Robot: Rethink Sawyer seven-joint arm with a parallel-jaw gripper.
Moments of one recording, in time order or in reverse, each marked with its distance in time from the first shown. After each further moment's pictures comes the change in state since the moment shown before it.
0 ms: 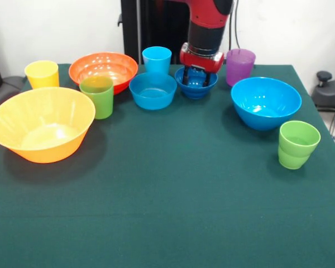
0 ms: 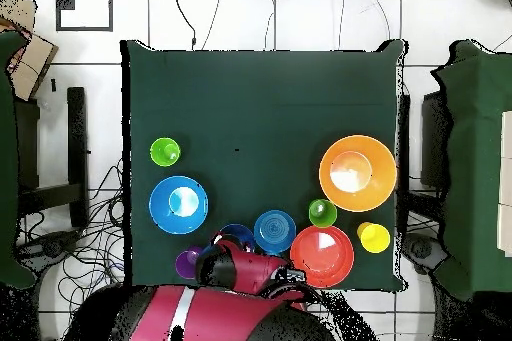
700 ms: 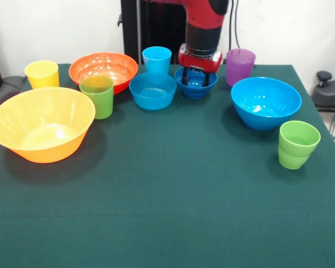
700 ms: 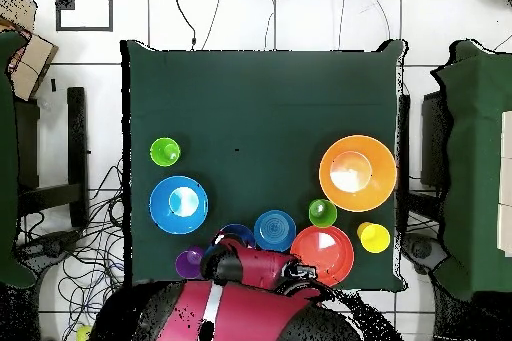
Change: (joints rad) arm -0.055 -0.004 0.034 -0.018 -0.071 0.042 0.000
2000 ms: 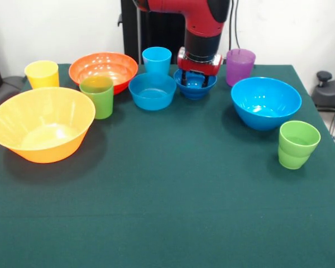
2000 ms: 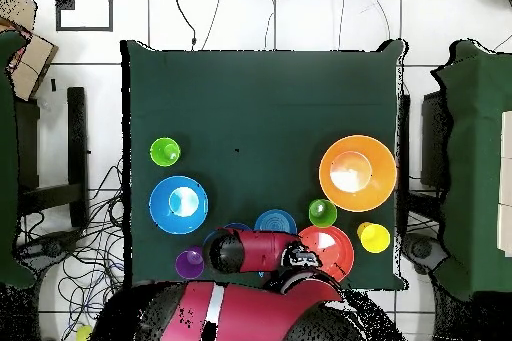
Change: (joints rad) arm -0.005 -0.005 0.020 -0.107 -0.089 0.226 0.000
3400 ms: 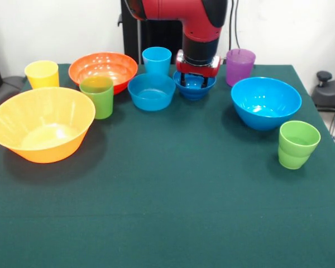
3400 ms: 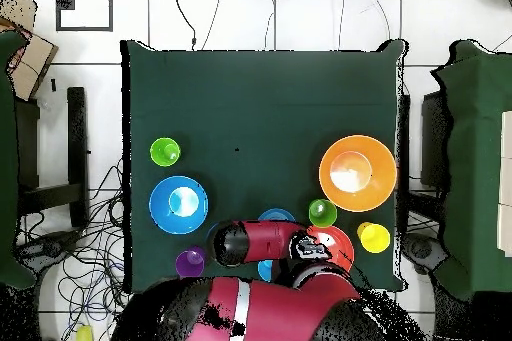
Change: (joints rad) arm -0.050 -0.001 0.052 -0.047 -0.062 0.117 0.000
